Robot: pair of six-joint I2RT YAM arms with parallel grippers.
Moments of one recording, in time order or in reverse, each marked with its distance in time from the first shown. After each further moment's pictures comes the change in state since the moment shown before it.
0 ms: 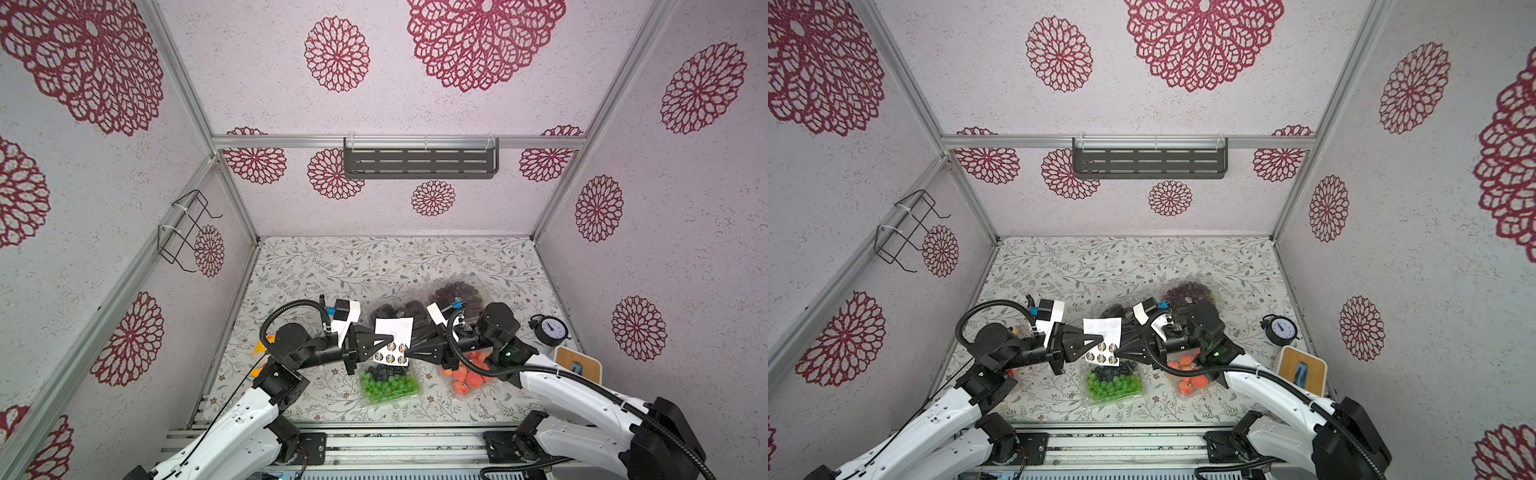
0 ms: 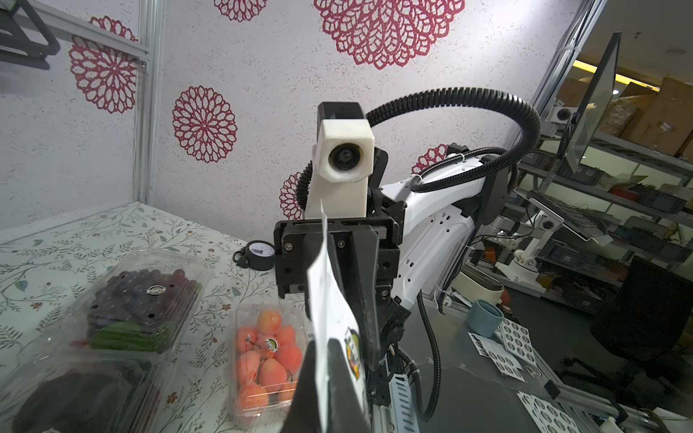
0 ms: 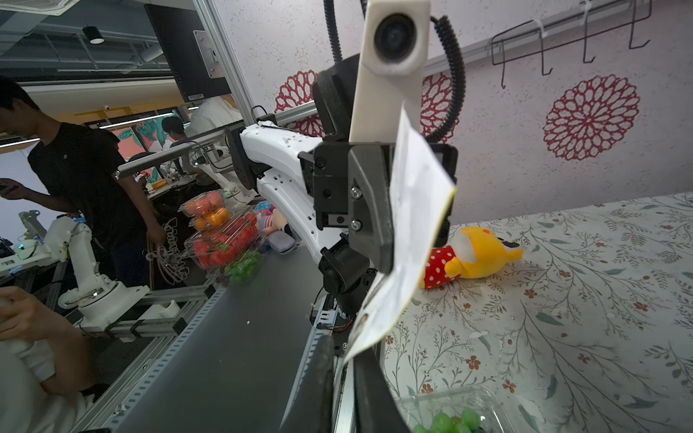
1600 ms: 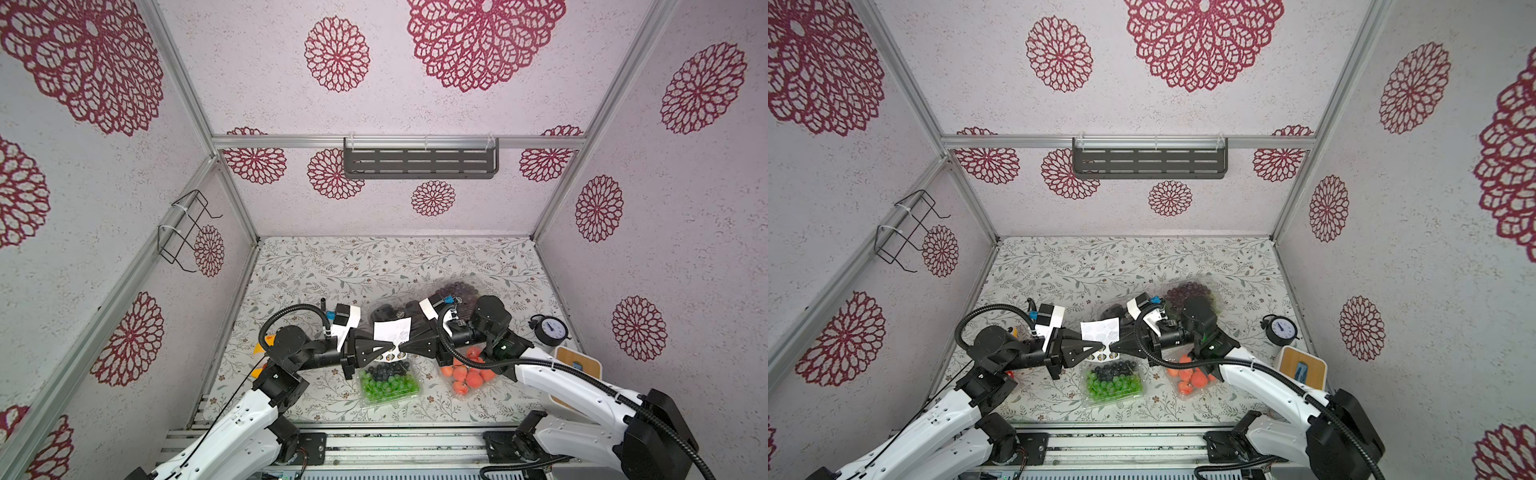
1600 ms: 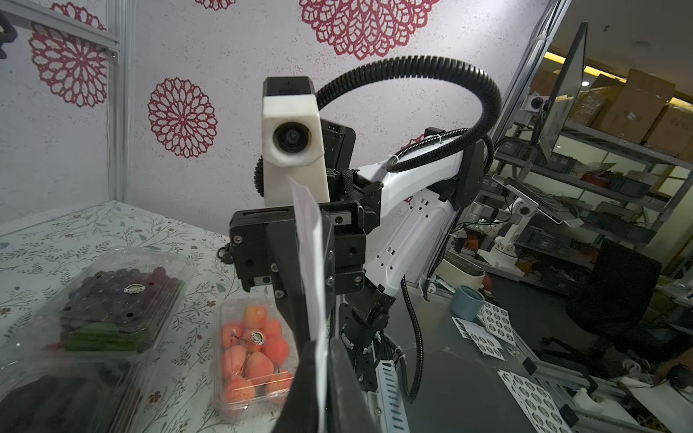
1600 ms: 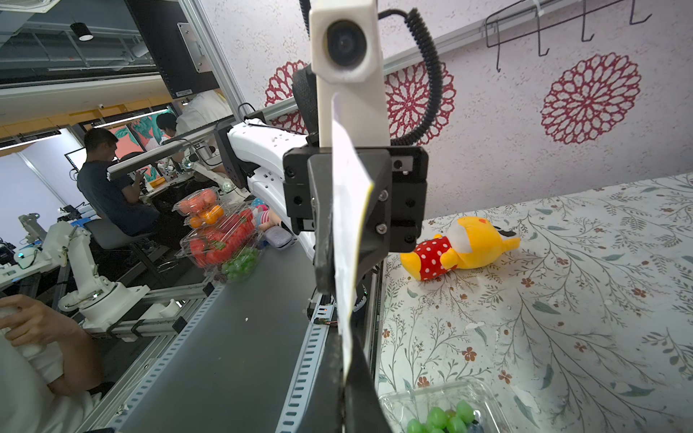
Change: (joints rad) left arm 0.000 -0.029 -0.024 0.002 0.060 0.003; right arm -0.001 0.057 0.069 -0.102 0.001 -0.043
